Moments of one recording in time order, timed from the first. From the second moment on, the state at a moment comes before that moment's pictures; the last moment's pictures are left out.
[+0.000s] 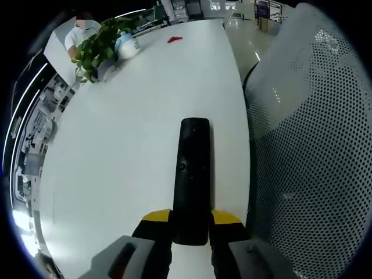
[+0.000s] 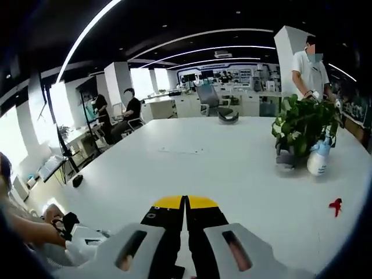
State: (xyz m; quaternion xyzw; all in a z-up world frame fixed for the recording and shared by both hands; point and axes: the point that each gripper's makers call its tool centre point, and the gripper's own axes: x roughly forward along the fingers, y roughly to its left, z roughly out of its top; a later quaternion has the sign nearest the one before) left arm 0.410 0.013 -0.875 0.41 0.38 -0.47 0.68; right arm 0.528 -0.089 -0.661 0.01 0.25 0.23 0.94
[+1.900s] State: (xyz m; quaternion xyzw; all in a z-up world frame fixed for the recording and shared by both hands) left arm 0.410 0.010 -0.876 0.33 0.35 -0.54 0.69; right arm 0.429 -0.086 -0.870 0.00 0.62 0.24 0.74
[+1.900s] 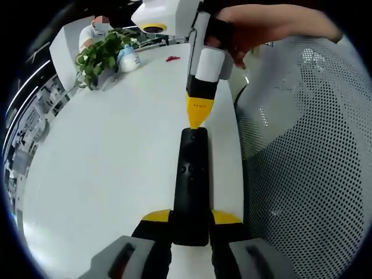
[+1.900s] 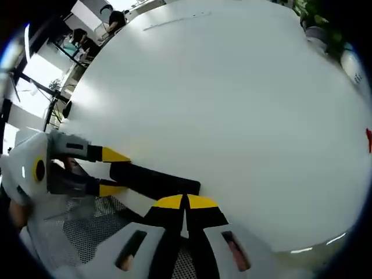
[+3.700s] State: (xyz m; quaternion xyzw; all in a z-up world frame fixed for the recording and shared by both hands) left arm 0.406 0.008 -0.877 0.29 0.37 -0.55 0.70; right arm 0.430 -0.082 -0.867 -0.05 0.60 0.25 0.76
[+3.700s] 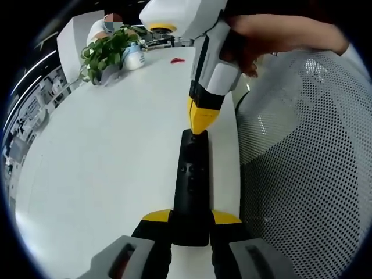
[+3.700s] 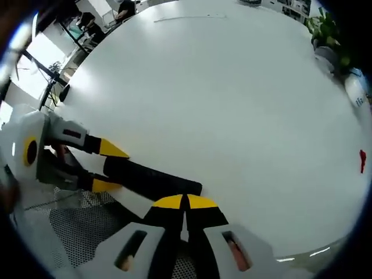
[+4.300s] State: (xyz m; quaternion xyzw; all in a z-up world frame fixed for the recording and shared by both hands) left arm 0.401 0.006 -0.877 0.30 0.36 -0.56 0.68; right arm 0.421 -0.079 -0.872 -0.05 0.63 0.26 0.73
